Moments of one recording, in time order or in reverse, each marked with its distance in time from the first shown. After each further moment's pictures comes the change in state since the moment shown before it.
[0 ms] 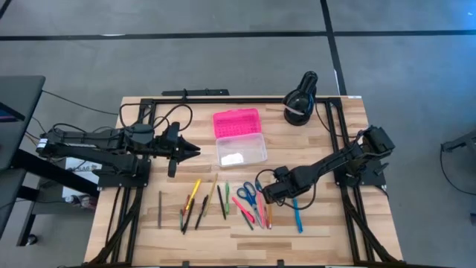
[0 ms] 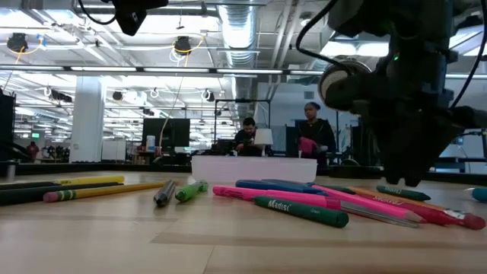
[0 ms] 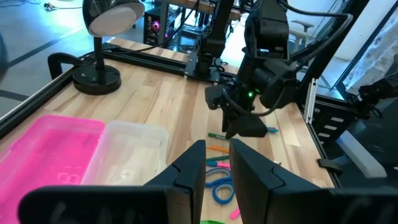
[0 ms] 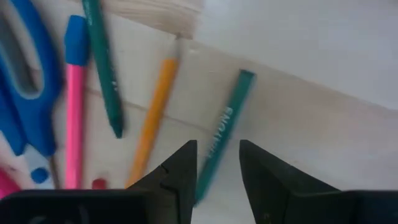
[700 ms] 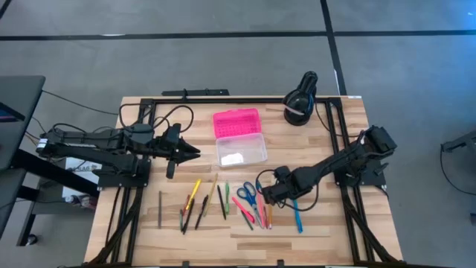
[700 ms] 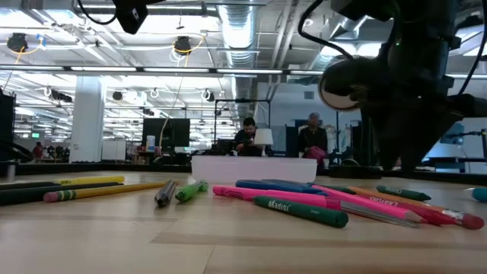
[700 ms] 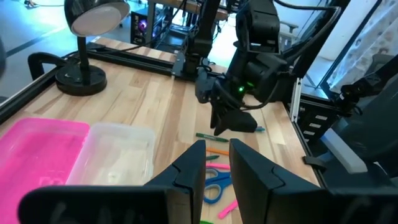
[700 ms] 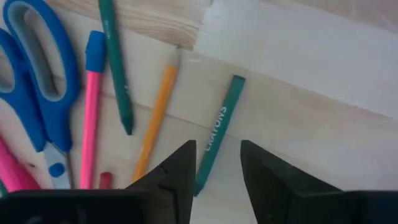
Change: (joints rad) left arm 0.000 0.000 0.000 0.014 0.053 -0.006; right arm 0.023 -0.037 0.037 -0.077 0.057 0.021
